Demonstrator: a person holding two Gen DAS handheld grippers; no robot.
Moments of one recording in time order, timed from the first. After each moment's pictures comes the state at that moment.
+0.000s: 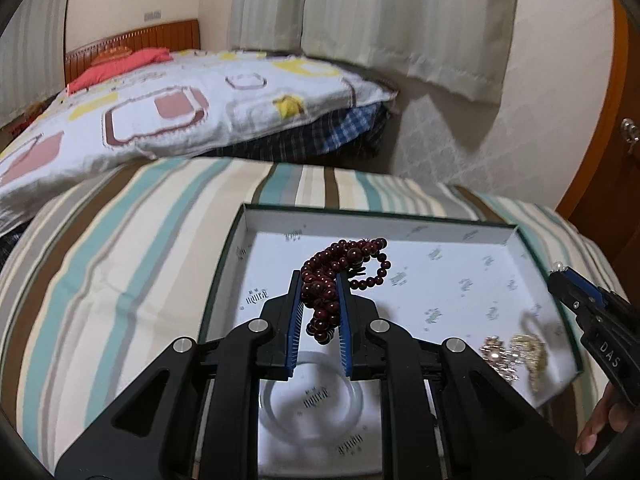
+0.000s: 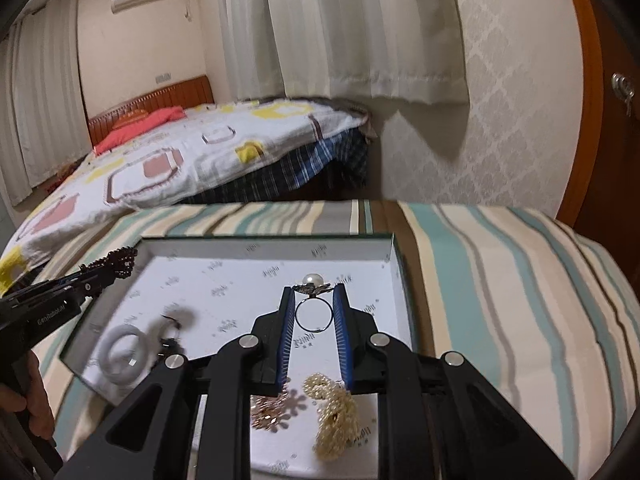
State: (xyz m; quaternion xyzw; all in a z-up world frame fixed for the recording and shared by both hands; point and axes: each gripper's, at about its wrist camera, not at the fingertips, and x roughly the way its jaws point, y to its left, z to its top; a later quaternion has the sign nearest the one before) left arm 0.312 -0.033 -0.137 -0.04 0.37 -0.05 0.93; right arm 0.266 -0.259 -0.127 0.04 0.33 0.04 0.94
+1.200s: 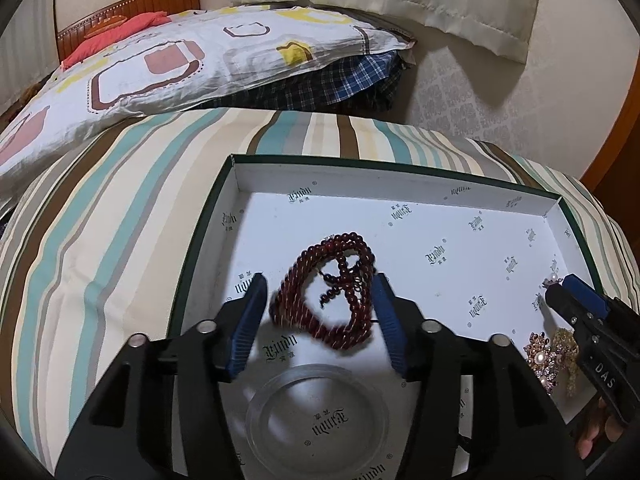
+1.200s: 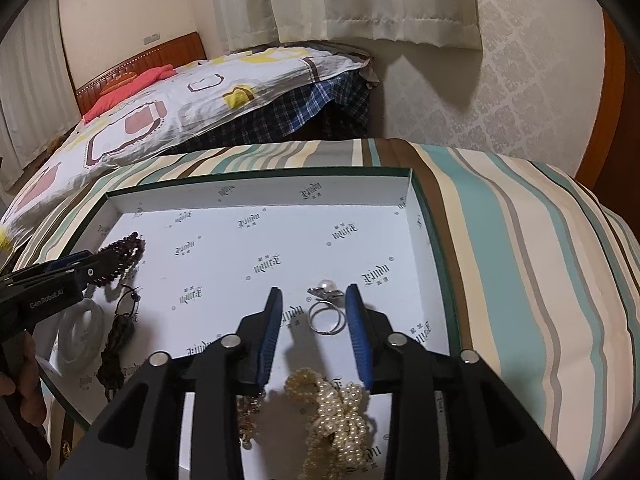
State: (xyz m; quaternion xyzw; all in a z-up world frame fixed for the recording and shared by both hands) left arm 0.350 -0.037 -0.172 -0.02 0.44 -0.03 0.90; right arm 0.293 -0.255 -0.163 0.04 0.40 0.05 0.91
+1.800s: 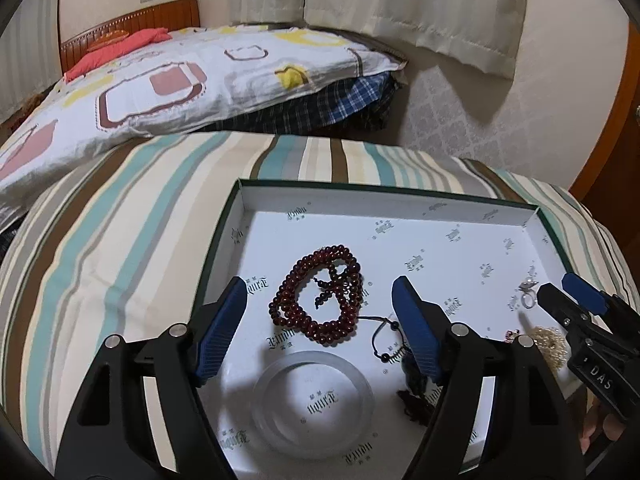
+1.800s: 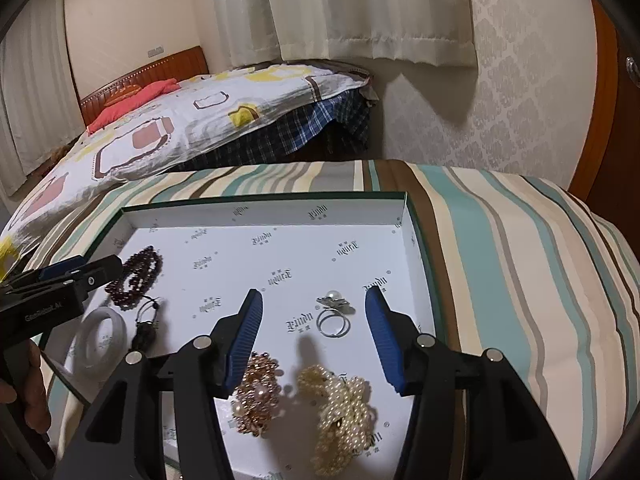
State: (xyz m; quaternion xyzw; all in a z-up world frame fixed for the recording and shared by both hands) left arm 0.325 -0.038 -0.146 -0.02 0.41 -0.04 0.91; right arm 0.277 -0.253 -0.142 0.05 0.37 0.05 0.93
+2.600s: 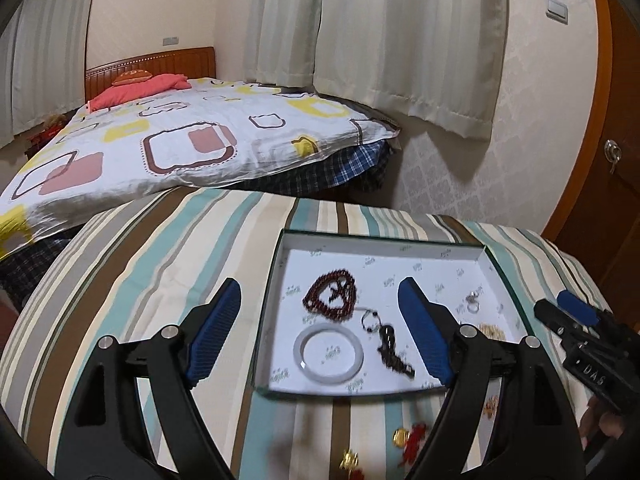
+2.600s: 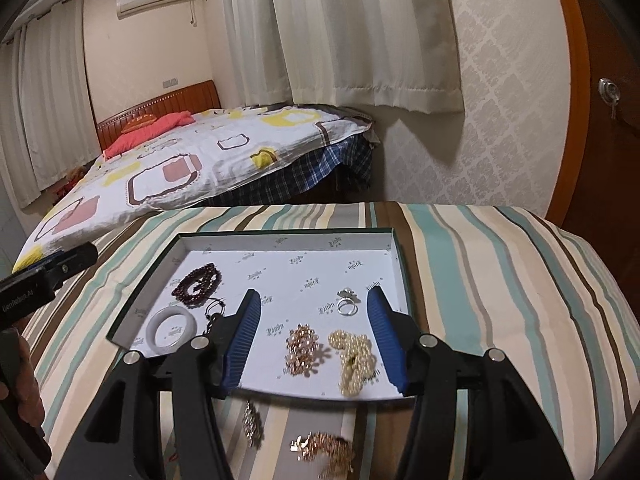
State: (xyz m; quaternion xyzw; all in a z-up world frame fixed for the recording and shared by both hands) left arm 0.220 -0.010 -0.071 -0.04 0.31 -0.03 0.95; right arm 0.192 -0.250 -0.083 0.05 0.31 0.05 0.95
